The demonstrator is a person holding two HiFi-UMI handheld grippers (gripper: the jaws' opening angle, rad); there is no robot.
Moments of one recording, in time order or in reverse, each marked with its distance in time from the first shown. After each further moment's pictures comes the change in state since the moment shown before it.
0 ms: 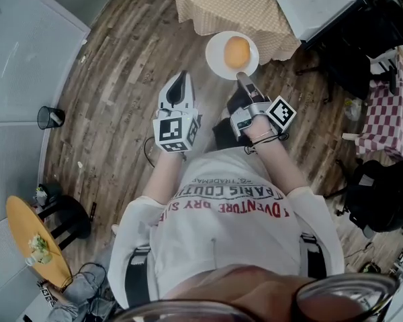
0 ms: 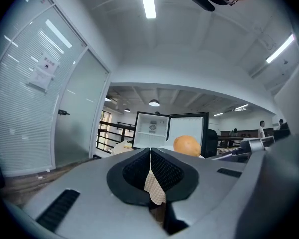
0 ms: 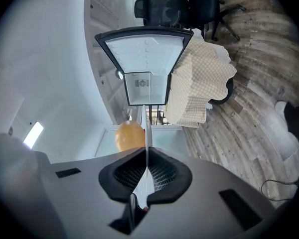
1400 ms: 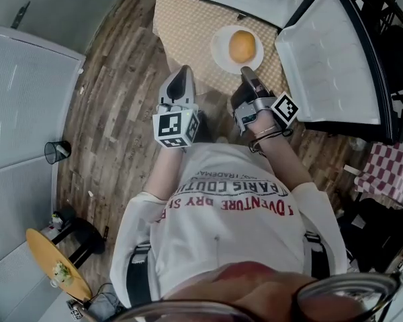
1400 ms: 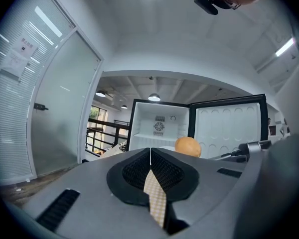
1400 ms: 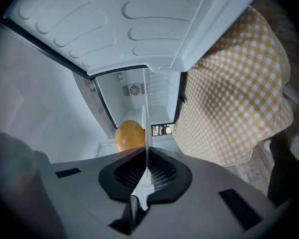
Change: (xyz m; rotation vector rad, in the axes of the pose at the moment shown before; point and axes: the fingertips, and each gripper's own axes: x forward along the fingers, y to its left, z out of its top) left arm 0.400 0.055 0.028 0.010 0.039 -0.016; right arm 0.322 -0.006 0.243 0.087 -0.024 0.005
